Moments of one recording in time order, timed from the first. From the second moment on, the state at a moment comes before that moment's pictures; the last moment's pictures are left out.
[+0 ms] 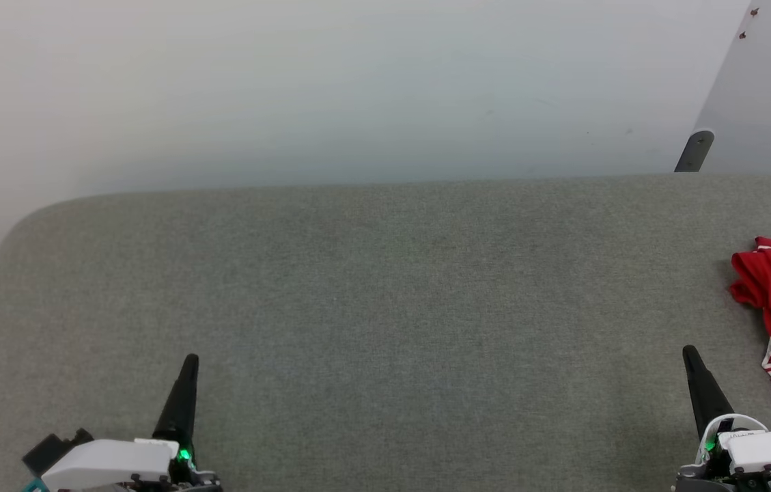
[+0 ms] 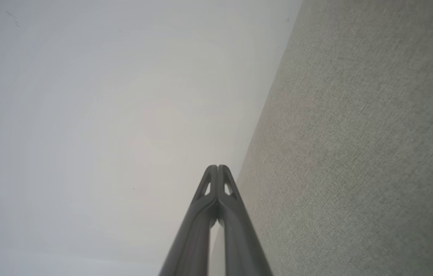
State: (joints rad) left arm -0.07 0.08 0.10 0.25 -1.47 -0.13 0.07; right arm -0.07 -0.06 -0.09 0.23 1.42 0.13 0.07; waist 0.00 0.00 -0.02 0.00
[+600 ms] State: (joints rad) left arm -0.10 0.06 0.11 0.25 -1.57 -0.13 0.10; right arm -0.09 -0.05 -0.11 0.24 1.56 0.13 0.10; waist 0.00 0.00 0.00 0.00
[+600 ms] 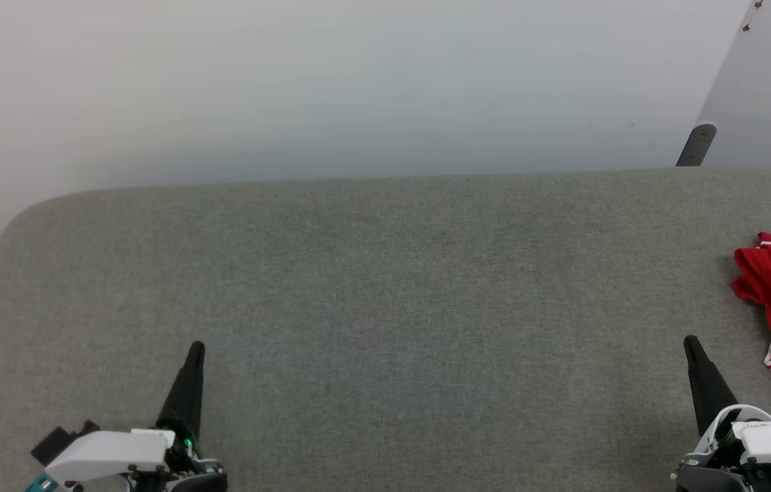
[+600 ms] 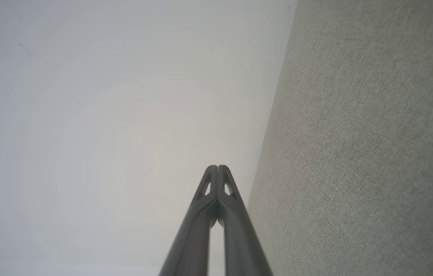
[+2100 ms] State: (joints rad) left arm -0.11 0.05 0.11 0.25 -1.61 -0.13 0.11; right arm -0.11 -0.05 -0.11 0.25 1.61 0.13 0.11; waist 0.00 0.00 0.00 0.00
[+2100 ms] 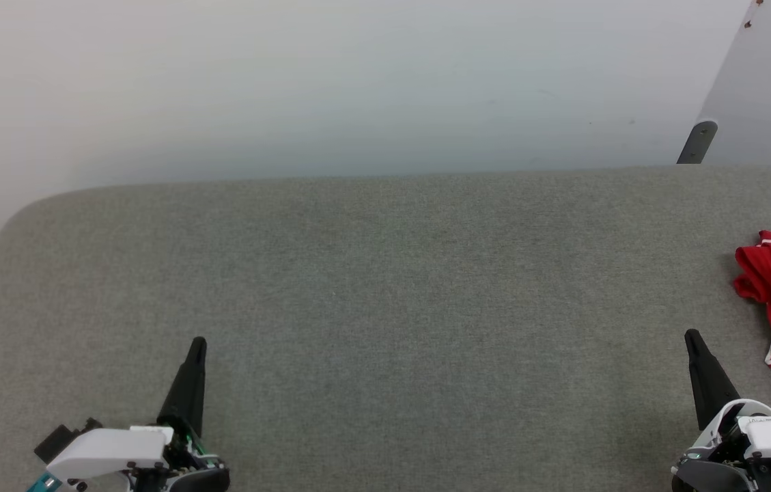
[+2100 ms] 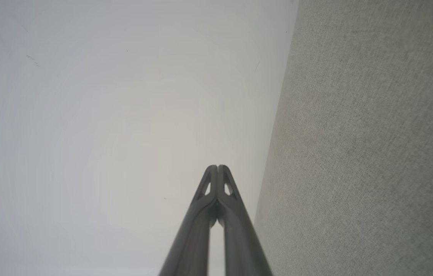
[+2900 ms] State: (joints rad) left arm -0.11 0.05 0.11 0.25 -1.61 -0.13 0.11; right arm -0.11 -0.05 -0.11 0.25 1.61 0.13 0.11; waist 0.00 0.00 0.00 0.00
